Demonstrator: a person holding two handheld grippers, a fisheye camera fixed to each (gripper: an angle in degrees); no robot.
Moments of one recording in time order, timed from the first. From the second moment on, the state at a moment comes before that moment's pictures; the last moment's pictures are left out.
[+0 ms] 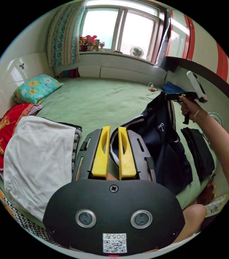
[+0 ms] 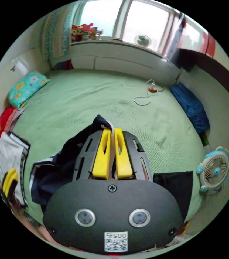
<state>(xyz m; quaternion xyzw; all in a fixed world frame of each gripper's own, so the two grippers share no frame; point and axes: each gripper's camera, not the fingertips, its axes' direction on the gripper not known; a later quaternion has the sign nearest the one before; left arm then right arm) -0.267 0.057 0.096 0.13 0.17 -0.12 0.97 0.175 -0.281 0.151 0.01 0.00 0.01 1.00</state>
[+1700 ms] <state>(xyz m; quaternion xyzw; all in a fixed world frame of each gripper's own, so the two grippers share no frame) -0.163 0.194 -0.004 -0.01 0.20 0.04 0.98 0.278 0.096 -0.037 -0.01 -0.21 -0.12 0.97</state>
